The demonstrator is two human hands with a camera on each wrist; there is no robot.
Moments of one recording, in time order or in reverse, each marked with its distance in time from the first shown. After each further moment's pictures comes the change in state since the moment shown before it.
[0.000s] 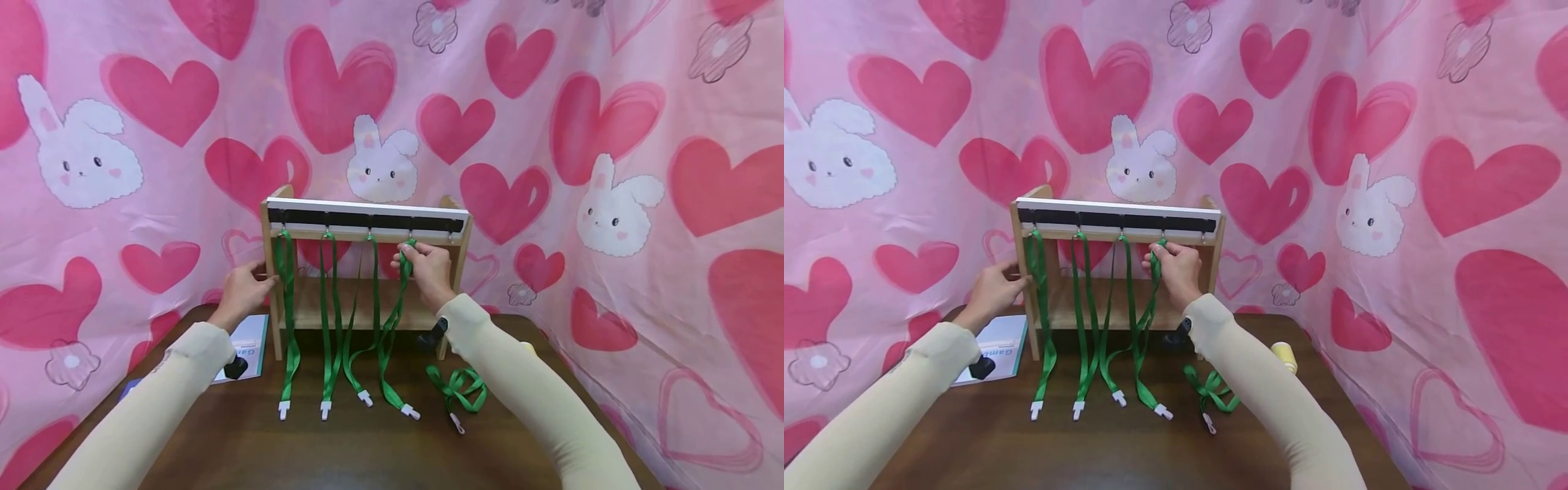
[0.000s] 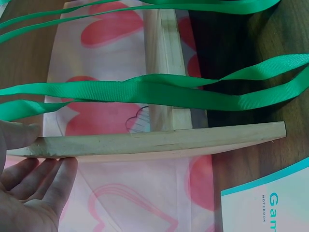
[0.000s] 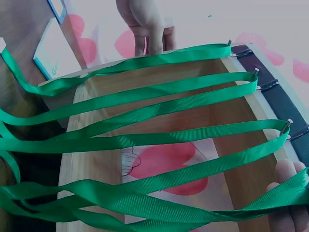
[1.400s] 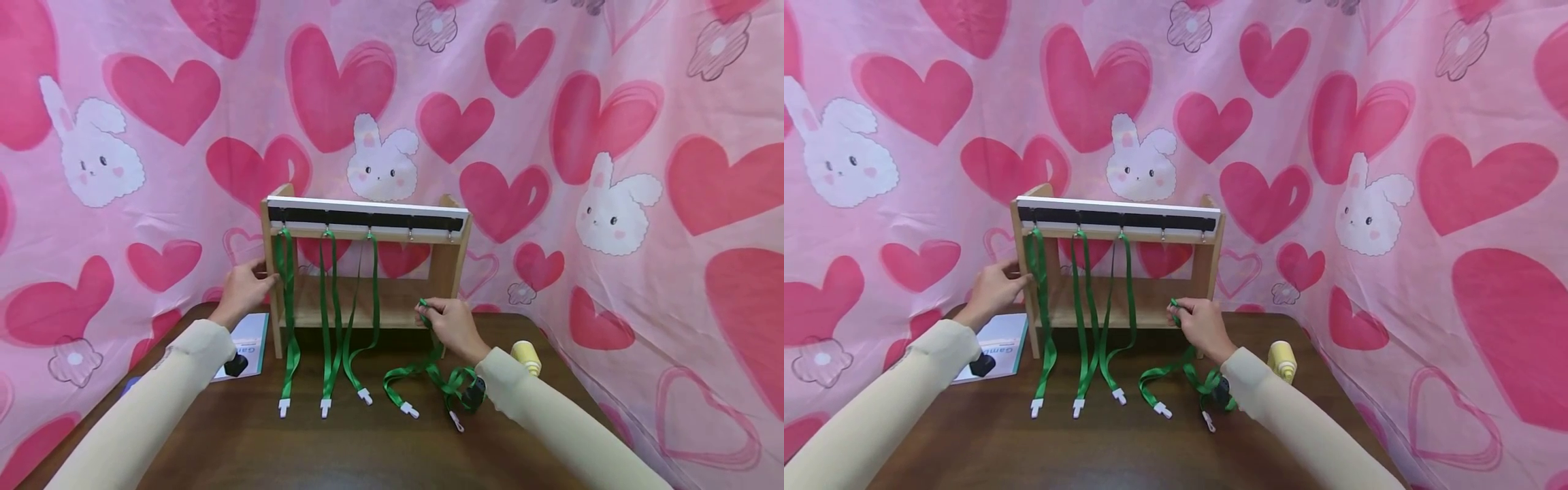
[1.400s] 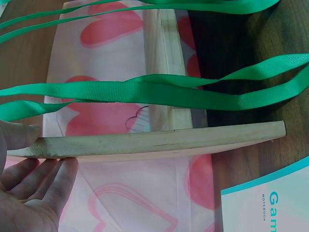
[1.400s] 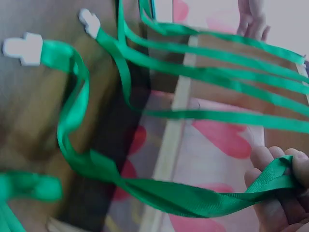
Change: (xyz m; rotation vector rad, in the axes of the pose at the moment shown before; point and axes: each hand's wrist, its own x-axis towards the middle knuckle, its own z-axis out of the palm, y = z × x) left_hand 0.000 0.002 0.001 0.015 0.008 -0.009; right_hand -0.057 0.063 -0.073 -0.628 -0.215 -0.248
